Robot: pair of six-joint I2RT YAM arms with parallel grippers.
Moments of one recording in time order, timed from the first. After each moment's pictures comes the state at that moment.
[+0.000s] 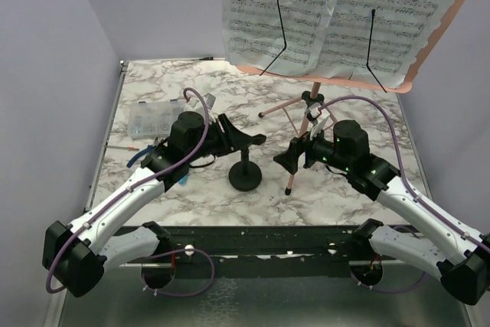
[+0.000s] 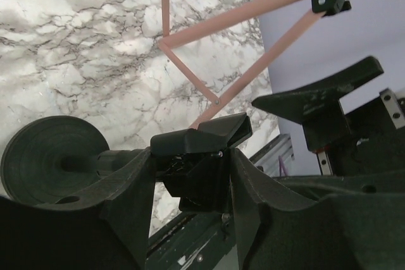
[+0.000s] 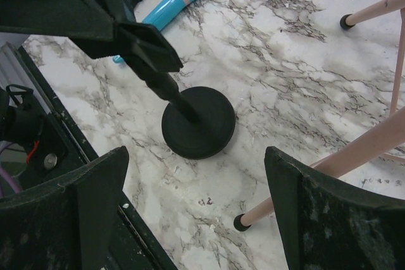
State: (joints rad) left arm -0.62 1.05 0.84 -0.14 0.21 -0.89; right arm 0.66 0.92 0.77 -0.20 -0.26 0.21
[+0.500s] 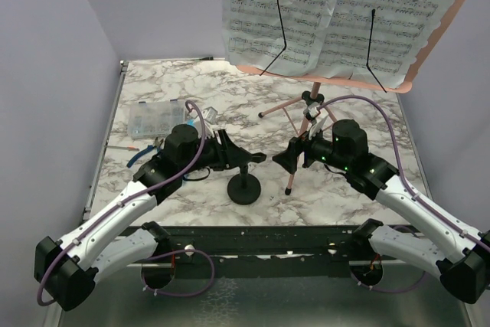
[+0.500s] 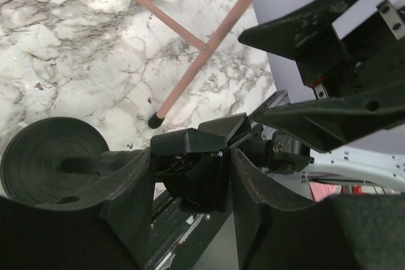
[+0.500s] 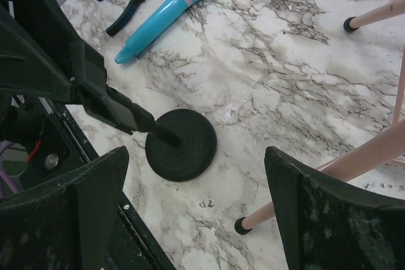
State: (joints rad) left arm -0.66 0.92 0.74 -0.17 0.30 -0.83; right arm 0.66 0.94 0.77 -0.18 -0.27 0.21
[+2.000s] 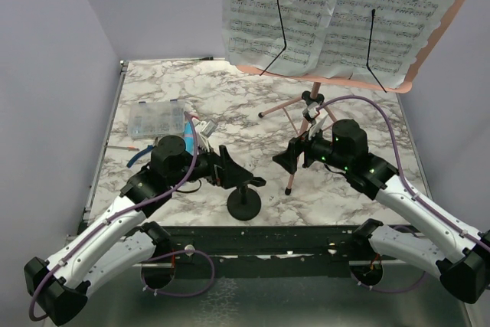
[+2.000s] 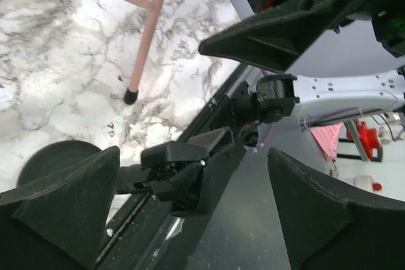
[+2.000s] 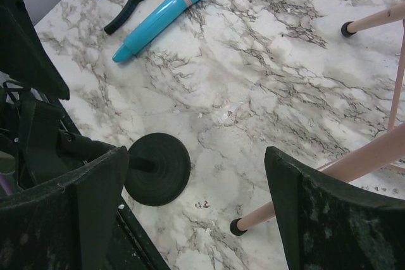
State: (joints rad) left arm -0.68 0.74 0.68 -0.20 0.50 -0.69; right arm 0.66 0.94 0.77 -0.18 -0.27 0.18
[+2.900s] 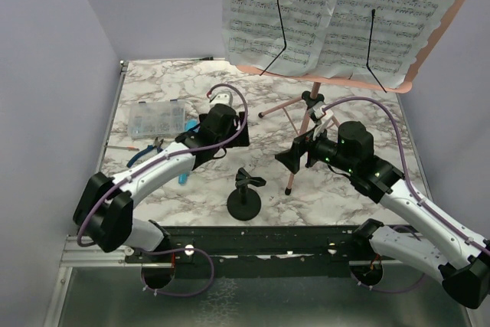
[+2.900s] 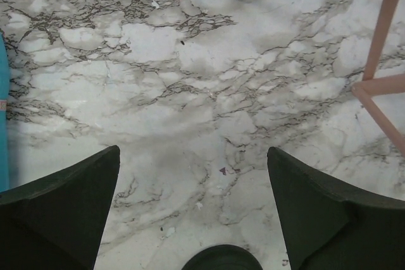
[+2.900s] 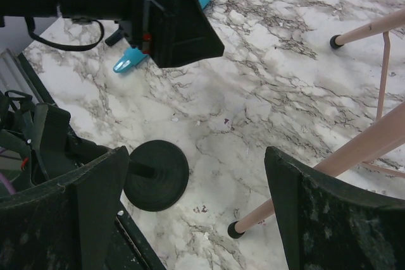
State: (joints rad) left arm -0.67 1.35 0.94 -0.23 -0.26 -0.54; right arm 0.66 0.89 0.77 -0.18 -0.25 0.18
